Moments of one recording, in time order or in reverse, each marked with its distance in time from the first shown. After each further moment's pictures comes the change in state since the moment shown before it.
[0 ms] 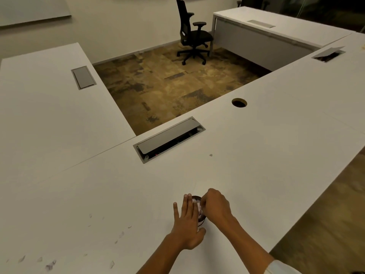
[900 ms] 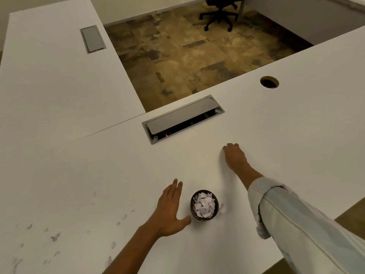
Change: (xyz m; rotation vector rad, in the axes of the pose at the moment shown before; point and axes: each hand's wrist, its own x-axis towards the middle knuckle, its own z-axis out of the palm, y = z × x) left_hand -0.001 -0.073 -0.011 -0.560 -0.074 -0.092; right_hand 0.191 0.038 -0.022 -0.451 0.041 -0.214
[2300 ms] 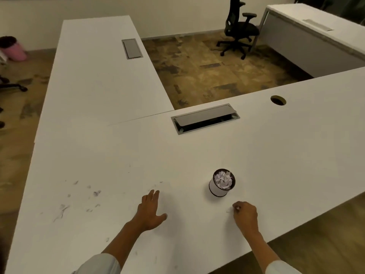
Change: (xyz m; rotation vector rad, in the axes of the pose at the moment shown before) left_hand -0.155 -0.104 0.014 0.056 0.047 -0.330; right_hand -0.266 -0.071 0.089 0.696 0.225 0.290
